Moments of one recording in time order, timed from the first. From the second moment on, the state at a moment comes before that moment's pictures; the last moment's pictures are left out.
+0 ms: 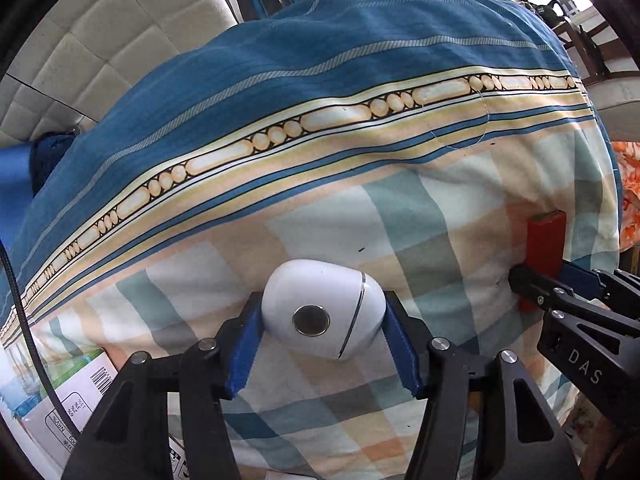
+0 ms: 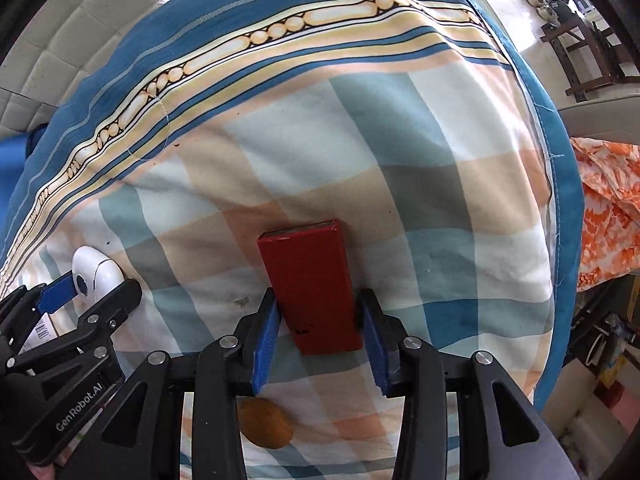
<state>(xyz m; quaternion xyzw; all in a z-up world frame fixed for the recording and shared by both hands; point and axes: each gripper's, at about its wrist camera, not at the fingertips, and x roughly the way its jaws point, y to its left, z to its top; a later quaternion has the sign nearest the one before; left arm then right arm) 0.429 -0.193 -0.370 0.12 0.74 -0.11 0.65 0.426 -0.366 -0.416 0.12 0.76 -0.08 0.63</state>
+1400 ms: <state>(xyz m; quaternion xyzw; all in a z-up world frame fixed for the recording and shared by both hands) 0.270 -0.019 -0.145 -0.04 0.60 -0.11 0.79 0.270 -0.203 -0.213 0.08 0.67 0.09 0.74</state>
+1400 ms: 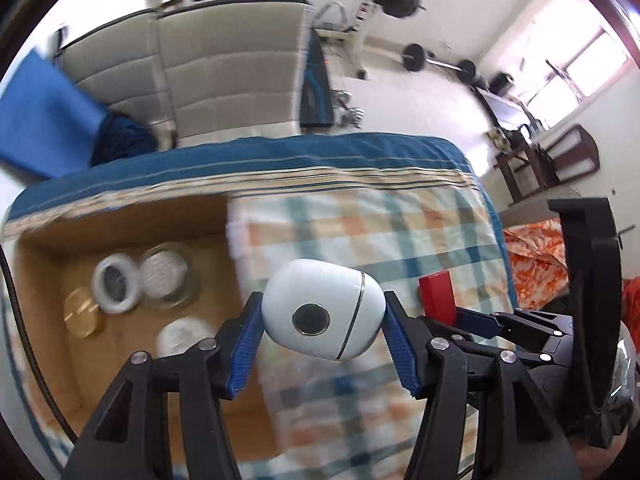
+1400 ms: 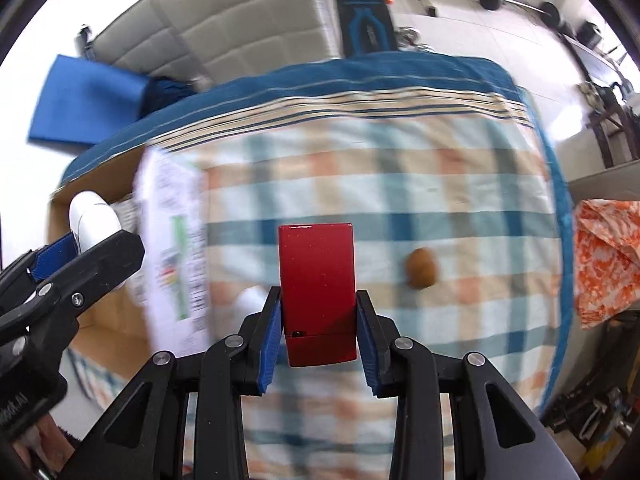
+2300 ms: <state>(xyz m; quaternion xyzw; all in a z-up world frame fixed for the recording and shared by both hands) 0.223 0.219 -0.216 -0.08 0.65 0.01 0.75 0.240 0.069 -0.264 0.04 0.70 0.16 0.70</state>
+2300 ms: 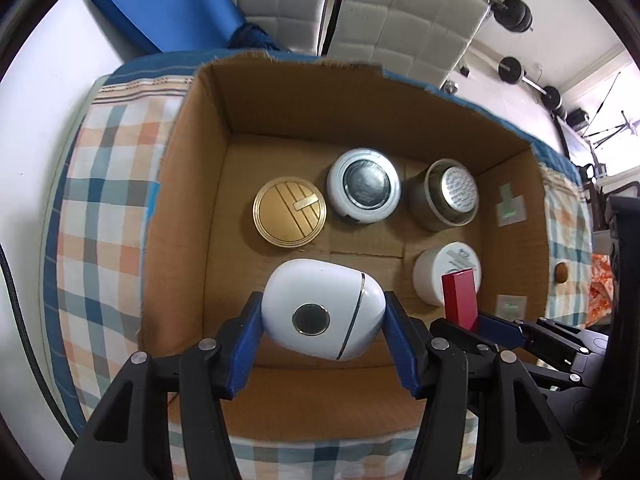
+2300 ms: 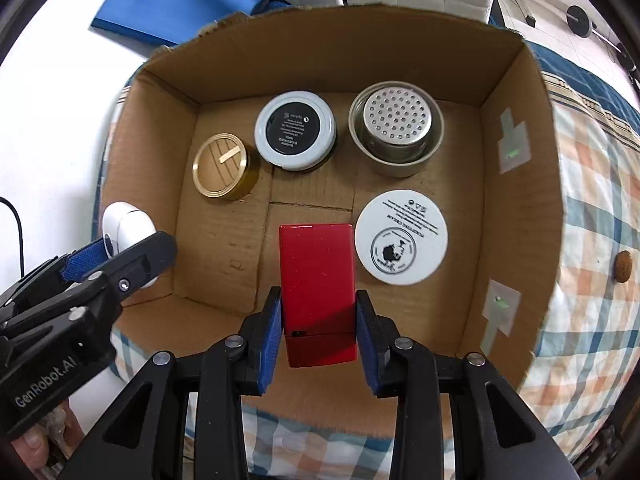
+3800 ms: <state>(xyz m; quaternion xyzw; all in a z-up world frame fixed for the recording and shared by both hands) 0.222 0.228 -0.229 -0.07 0.69 0.01 0.72 0.228 0.086 -0.287 0.00 0.71 0.11 0.69</state>
